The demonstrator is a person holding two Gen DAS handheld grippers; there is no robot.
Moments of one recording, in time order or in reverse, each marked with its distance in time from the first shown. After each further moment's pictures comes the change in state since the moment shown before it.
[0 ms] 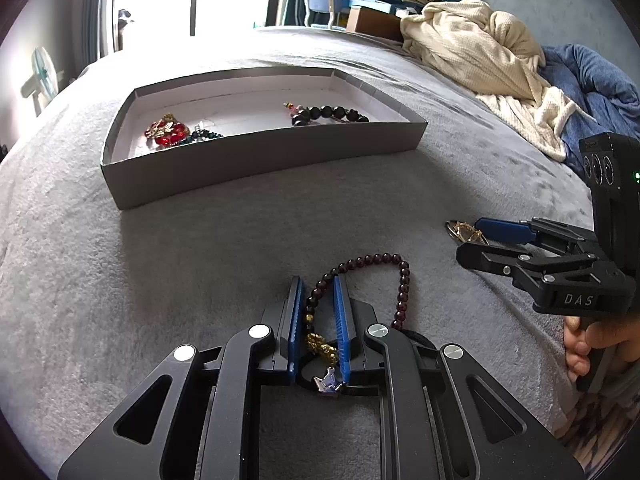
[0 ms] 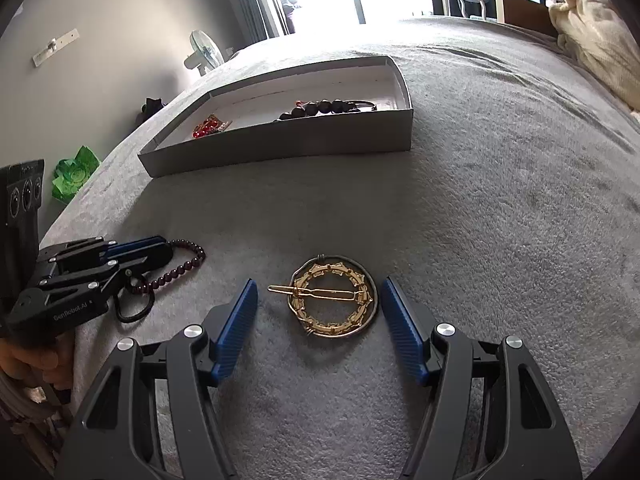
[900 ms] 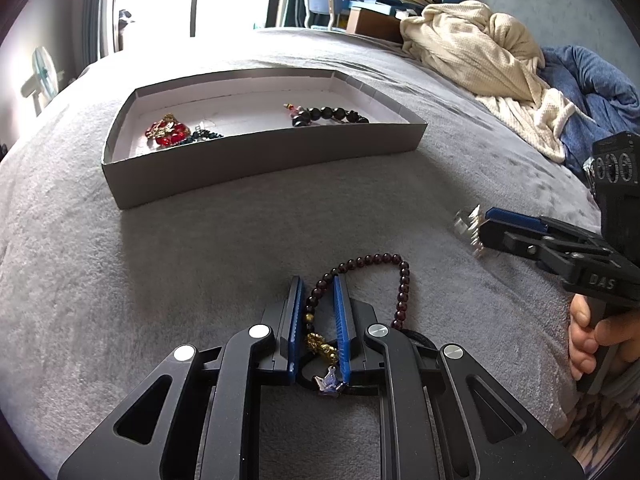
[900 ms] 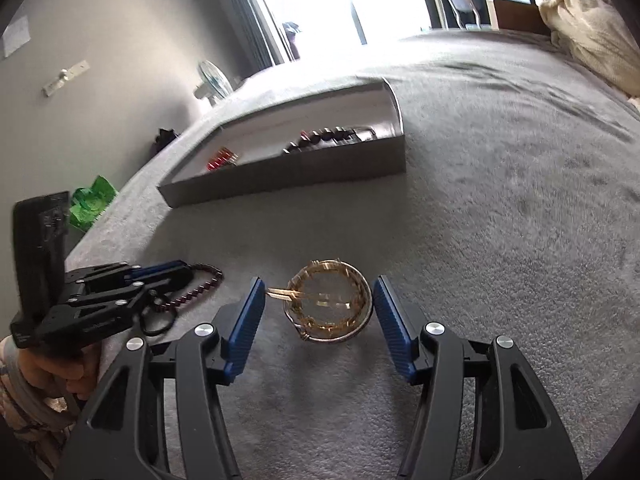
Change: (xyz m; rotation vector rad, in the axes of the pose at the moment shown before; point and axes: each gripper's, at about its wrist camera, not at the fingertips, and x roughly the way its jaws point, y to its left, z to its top) left arm -0.001 0.000 0.000 -0.002 -0.003 -0.002; right arm -0.023 -0.005 -0.003 0.031 -0.123 0.078
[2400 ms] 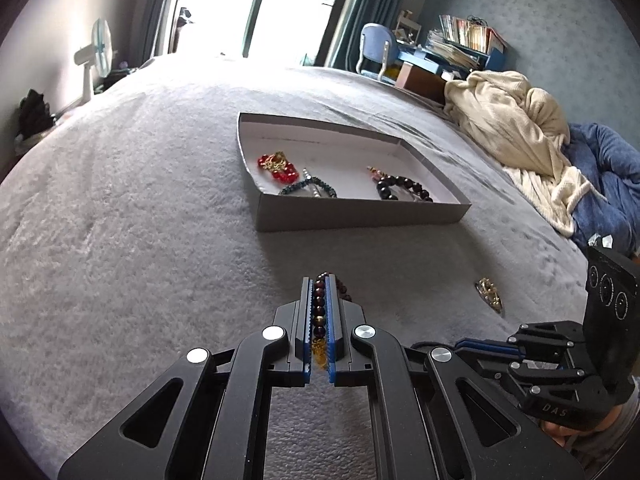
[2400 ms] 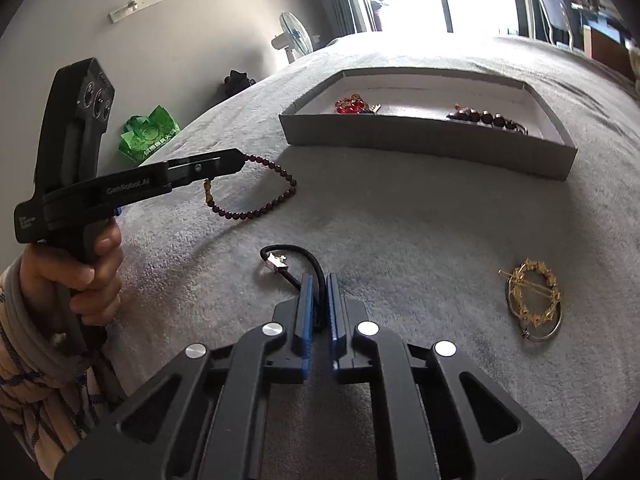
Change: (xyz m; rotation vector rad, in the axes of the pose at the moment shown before) left arm -0.069 0.072 0.002 -0.187 -0.151 0.039; right arm 0.028 0.110 -0.019 -0.223 0.148 0.146
